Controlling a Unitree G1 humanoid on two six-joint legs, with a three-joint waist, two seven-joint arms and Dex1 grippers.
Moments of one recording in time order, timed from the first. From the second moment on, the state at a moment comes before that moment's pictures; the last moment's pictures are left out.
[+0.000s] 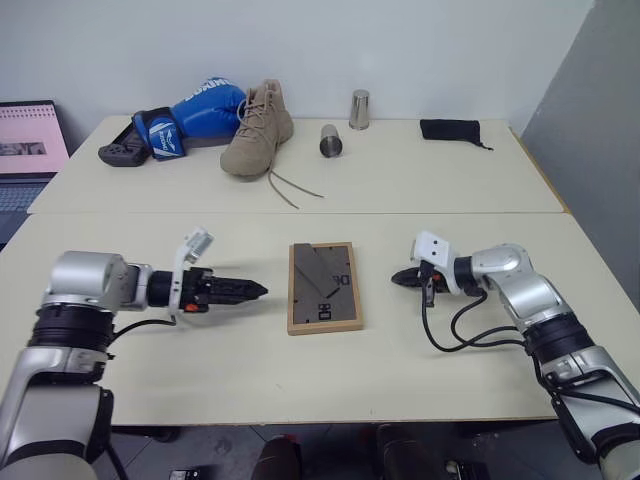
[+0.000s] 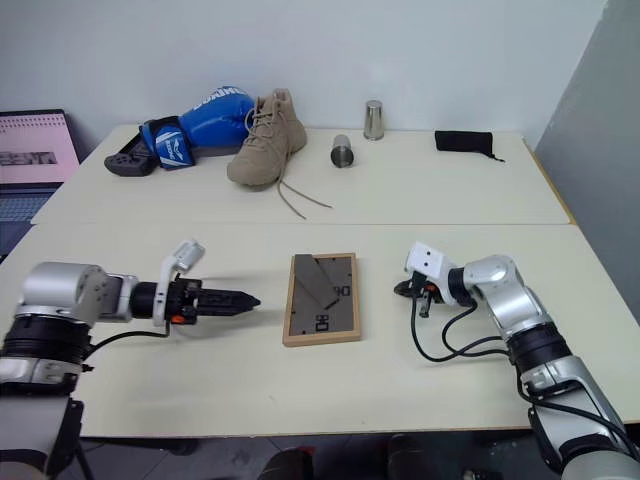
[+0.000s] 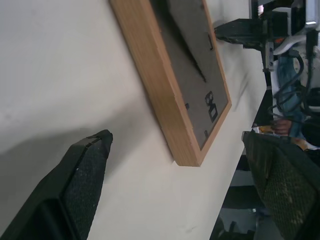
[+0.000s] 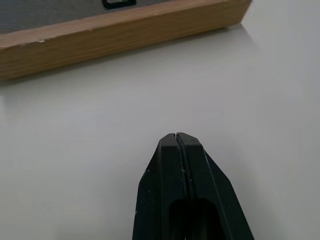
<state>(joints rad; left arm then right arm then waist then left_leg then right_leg) -0.71 0.81 -0.07 0.43 -0.51 1.37 -1.28 -0.67 -0.55 0.30 0.34 0.02 0.23 1.11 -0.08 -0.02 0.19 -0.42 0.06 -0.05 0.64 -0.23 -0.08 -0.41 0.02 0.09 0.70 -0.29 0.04</state>
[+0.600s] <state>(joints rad) -0.75 0.69 -0.07 0.40 -0.55 1.41 -1.16 -0.67 -0.35 0.37 0.26 -0.01 0.34 1.02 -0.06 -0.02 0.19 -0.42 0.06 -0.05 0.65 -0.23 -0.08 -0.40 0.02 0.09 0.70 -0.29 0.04</state>
